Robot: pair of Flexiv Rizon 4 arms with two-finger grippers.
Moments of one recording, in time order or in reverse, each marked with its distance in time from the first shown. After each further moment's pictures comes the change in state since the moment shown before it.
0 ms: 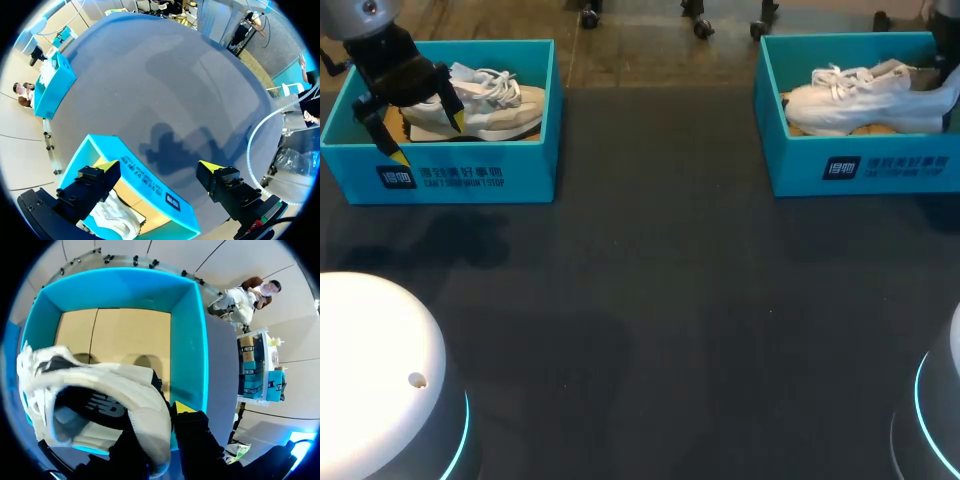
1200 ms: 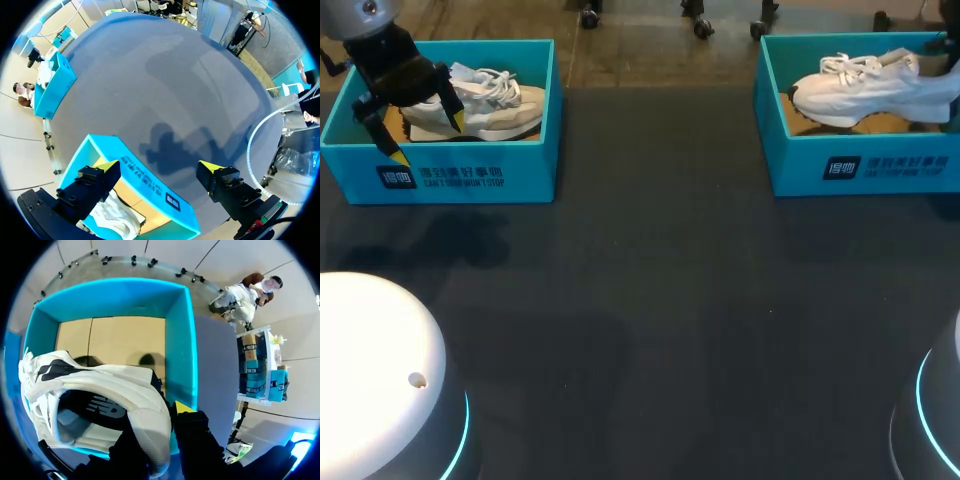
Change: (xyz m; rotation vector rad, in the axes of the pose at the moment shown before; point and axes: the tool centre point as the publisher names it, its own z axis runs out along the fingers) left arm 0.000 0.000 0.000 0.000 0.000 0.000; right arm -0.014 0.022 -0.003 0.012 0.041 0.011
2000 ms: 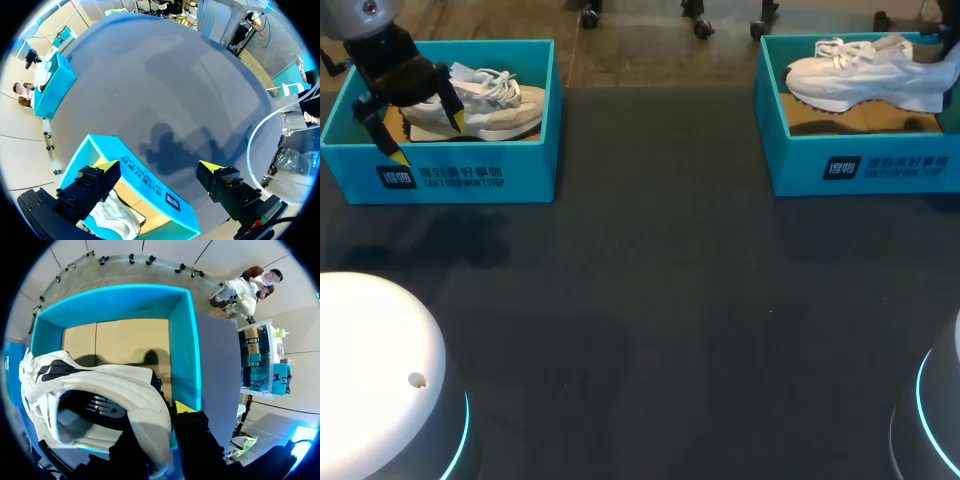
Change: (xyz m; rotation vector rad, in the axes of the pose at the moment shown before) left arm 0.000 0.000 0.000 0.000 0.000 0.000; right arm 0.007 0.007 -0.019 0.047 0.039 0.054
